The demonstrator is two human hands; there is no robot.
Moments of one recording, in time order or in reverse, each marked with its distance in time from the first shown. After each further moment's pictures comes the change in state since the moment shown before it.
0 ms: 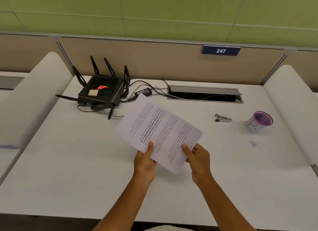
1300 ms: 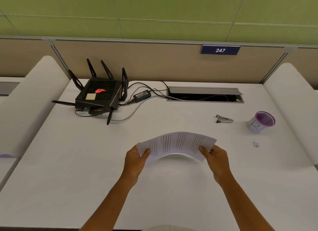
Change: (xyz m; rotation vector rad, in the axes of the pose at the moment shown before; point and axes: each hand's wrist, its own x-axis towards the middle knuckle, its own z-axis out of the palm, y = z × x) left_hand 0.031 0.037 -0.034 0.766 0.002 0.211; right_hand 0.046 -0.001 -0.056 -0.277 0.072 -0.063
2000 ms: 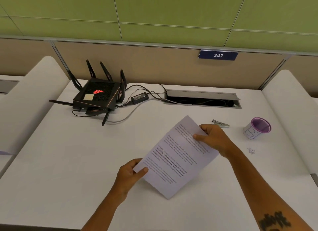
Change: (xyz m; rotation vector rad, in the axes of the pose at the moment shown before) left_hand -0.034 -0.027 -0.006 -0.004 -0.195 -0.075; right_hand 0.066 -0.092 -0.030 -0.497 -0.404 -0.157
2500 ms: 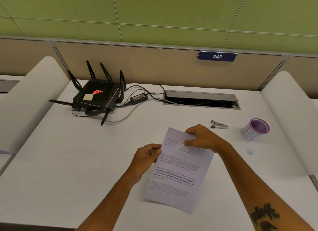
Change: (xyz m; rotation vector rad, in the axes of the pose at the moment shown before) left_hand 0.030 0.056 0.056 0.072 -0.150 0.067; right_hand 0.013 -0.019 0.009 -0.242 -0.267 -0.091
